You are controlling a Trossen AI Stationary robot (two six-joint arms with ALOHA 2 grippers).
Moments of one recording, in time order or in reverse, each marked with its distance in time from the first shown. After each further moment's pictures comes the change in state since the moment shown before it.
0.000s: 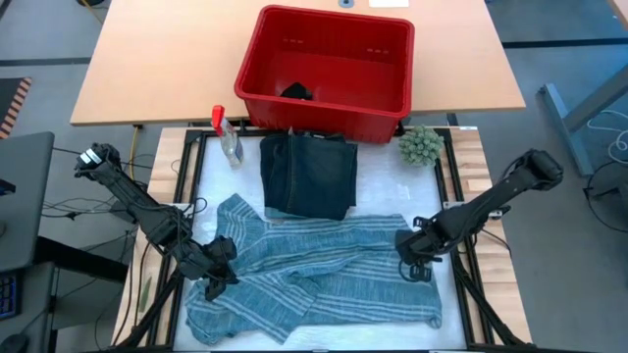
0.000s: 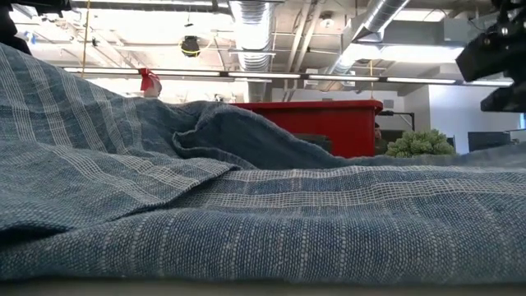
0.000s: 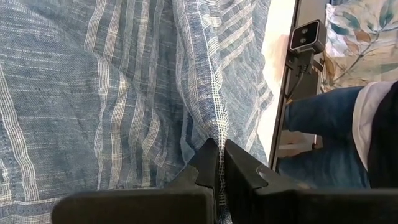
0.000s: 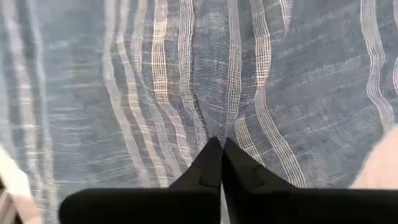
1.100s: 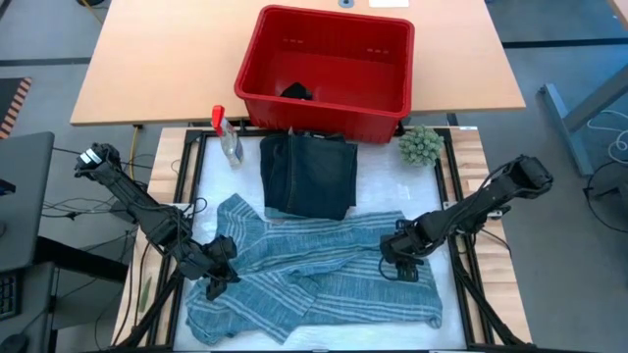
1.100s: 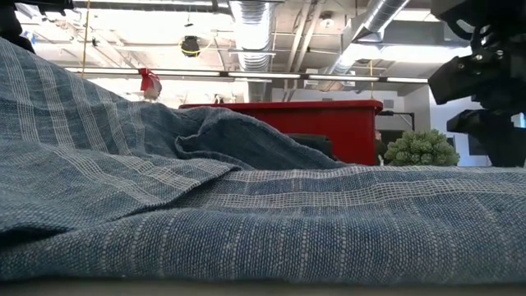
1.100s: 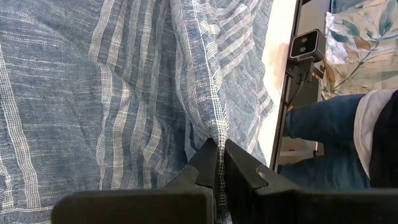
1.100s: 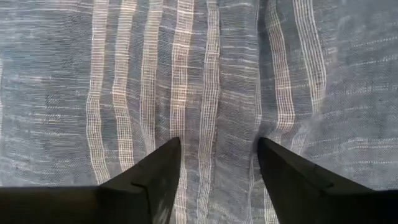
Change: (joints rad) left arm 0.000 0.000 0.000 0.009 -0.030 0.001; right arm -0.091 0.190 0.000 0.176 -0.008 -0.222
